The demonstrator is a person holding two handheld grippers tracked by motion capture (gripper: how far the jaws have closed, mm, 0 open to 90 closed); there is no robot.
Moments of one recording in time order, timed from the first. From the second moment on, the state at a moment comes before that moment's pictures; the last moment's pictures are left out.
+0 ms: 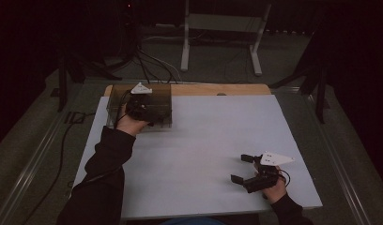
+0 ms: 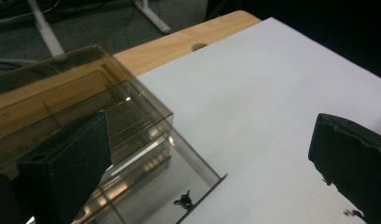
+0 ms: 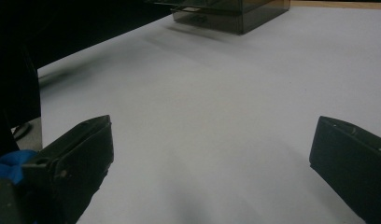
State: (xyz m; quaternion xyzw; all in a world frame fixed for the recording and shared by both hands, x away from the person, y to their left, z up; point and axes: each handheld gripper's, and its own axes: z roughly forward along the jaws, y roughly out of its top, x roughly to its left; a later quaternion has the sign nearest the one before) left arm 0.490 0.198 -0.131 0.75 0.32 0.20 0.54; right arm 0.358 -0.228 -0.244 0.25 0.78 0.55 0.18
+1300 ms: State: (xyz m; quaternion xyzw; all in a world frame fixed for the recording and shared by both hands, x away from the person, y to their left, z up) left arm 0.419 0.166 -0.194 0.78 0.17 0.13 0.58; right arm 0.355 -0.228 -0.243 0.24 0.78 0.55 0.18
